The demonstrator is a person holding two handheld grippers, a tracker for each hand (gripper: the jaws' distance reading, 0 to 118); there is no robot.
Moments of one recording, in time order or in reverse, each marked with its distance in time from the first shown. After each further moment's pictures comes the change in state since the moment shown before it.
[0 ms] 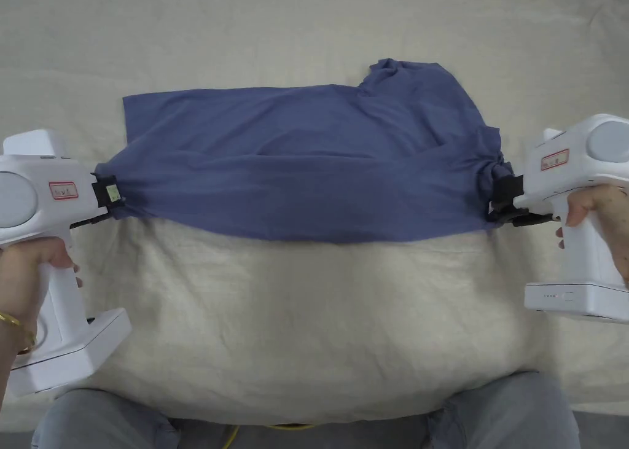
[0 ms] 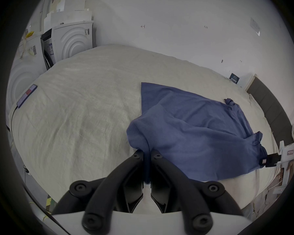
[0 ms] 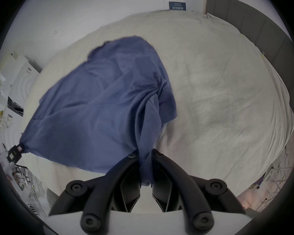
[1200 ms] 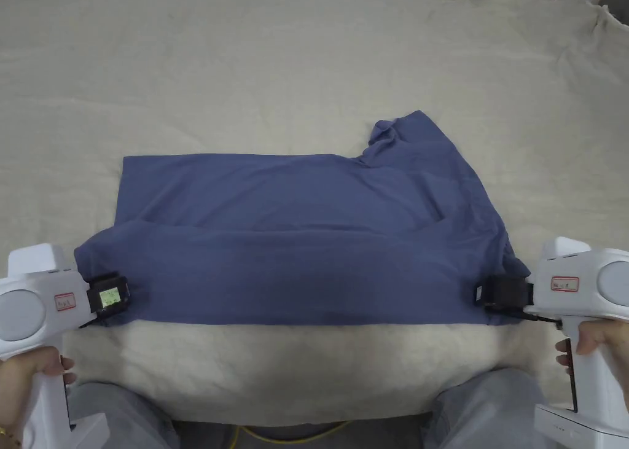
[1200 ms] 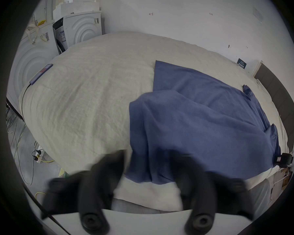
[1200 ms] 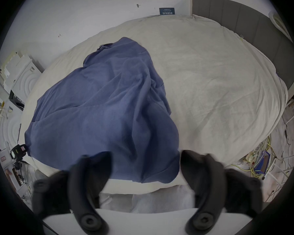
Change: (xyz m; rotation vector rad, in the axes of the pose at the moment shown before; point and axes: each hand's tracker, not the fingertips) left arm -0.046 -0.093 0.038 -0.087 0.096 -0.018; right arm 0.027 -0.138 0.032 0.063 -0.042 -0.017
